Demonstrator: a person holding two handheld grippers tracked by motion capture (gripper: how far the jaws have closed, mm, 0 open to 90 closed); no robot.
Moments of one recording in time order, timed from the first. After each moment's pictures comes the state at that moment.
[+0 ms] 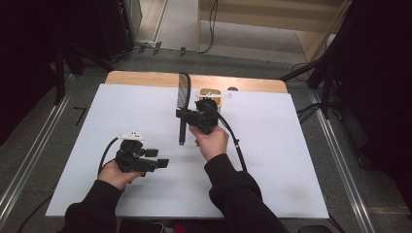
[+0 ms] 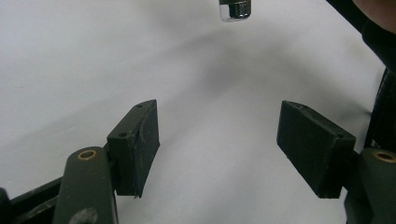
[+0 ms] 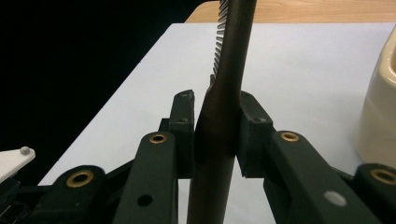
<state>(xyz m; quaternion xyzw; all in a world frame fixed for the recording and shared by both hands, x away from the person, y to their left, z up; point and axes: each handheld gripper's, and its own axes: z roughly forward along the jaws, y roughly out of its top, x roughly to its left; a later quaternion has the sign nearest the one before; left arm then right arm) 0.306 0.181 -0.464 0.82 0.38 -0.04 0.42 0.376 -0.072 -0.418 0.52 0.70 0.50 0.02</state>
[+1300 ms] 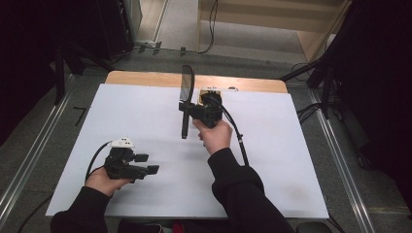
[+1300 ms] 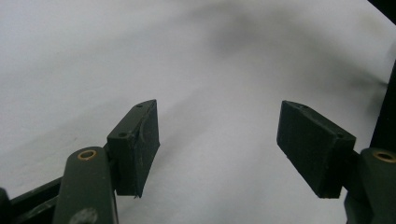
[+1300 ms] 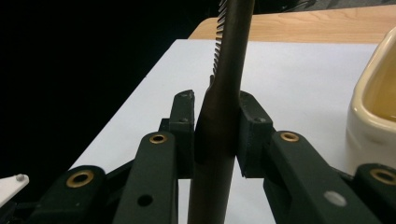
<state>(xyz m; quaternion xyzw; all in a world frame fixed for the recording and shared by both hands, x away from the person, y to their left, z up) 0.290 0.202 -0.466 0.84 0.37 -0.02 0.40 0.387 -0.085 -0.404 0.51 0.69 0.52 0.02</state>
